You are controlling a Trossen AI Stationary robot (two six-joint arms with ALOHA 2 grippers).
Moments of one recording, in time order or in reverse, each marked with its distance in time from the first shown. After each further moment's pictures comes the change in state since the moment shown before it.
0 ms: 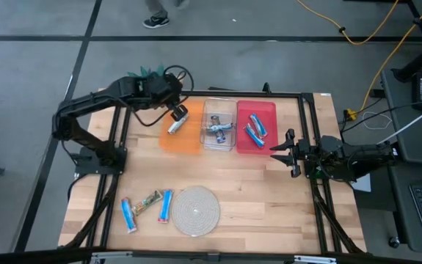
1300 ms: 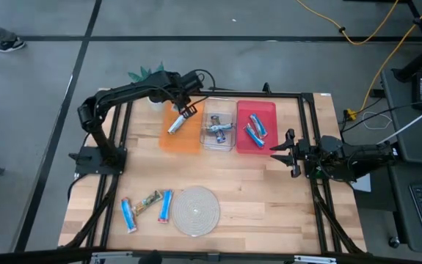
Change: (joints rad) left arm 0.186 0.301 0.000 0.009 0.115 0.171; right arm 0.000 0.000 0.000 0.000 0.000 0.000
